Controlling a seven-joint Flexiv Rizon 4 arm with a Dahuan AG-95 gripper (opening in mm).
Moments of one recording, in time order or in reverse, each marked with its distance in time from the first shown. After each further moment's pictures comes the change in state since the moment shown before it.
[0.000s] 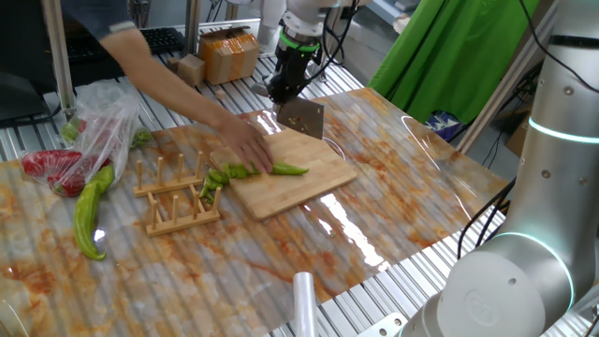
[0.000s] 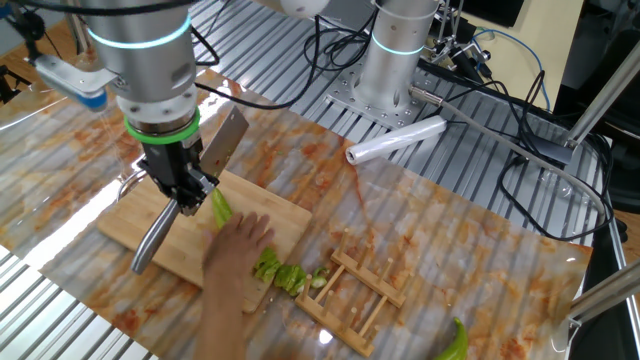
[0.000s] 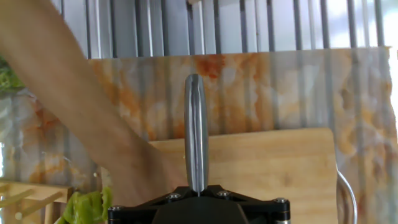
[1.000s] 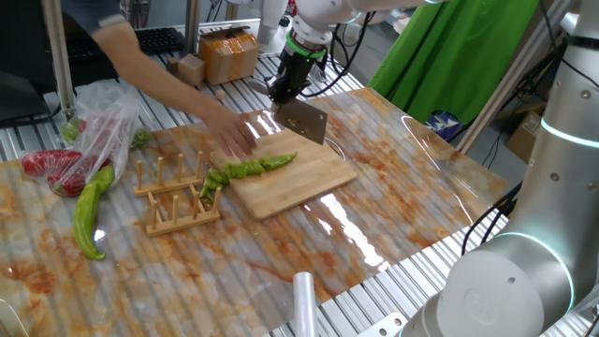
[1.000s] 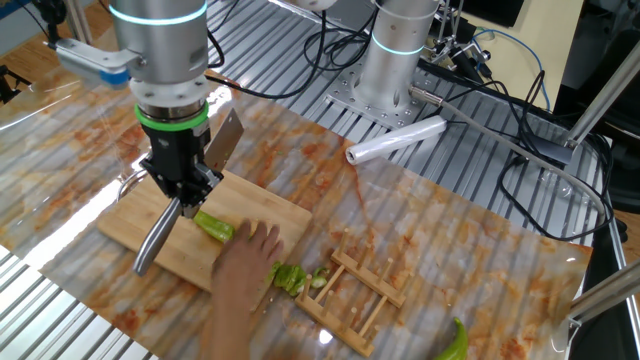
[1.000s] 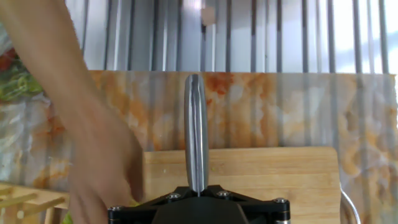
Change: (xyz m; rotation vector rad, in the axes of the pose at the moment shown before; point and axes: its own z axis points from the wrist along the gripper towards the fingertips) arm 0.001 0.003 -0.003 0.002 -0.093 -0.011
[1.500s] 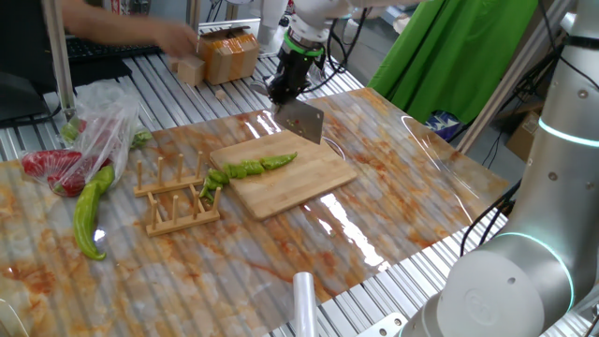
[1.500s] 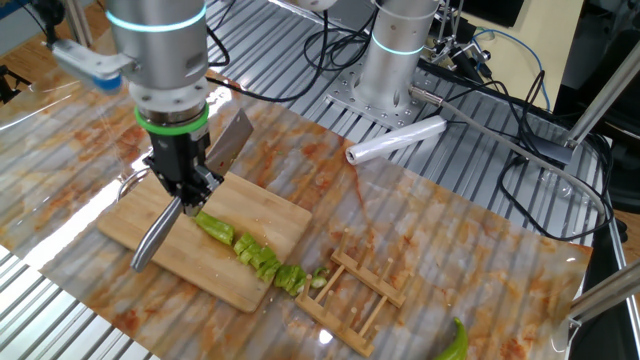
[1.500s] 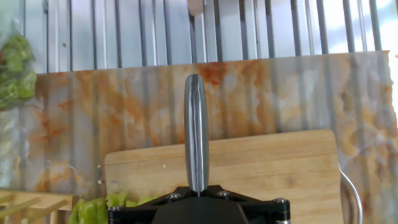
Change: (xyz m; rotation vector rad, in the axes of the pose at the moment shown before) arm 0.002 0.002 -0.002 0.014 0.069 0.062
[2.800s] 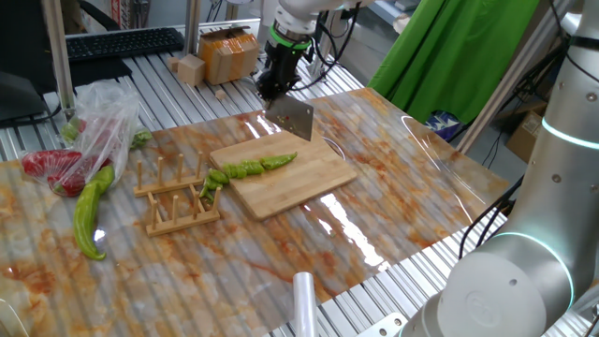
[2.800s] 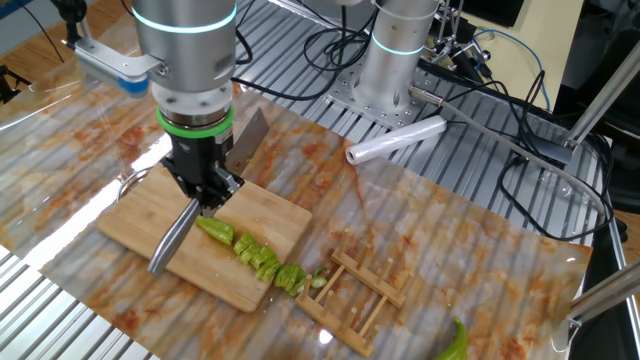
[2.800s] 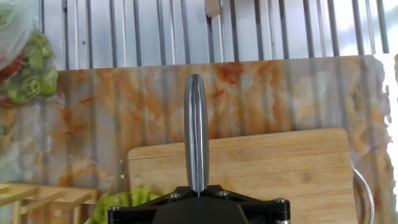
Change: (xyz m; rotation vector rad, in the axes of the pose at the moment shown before) arm 0.002 0.038 -0.022 0.020 -0.017 -0.005
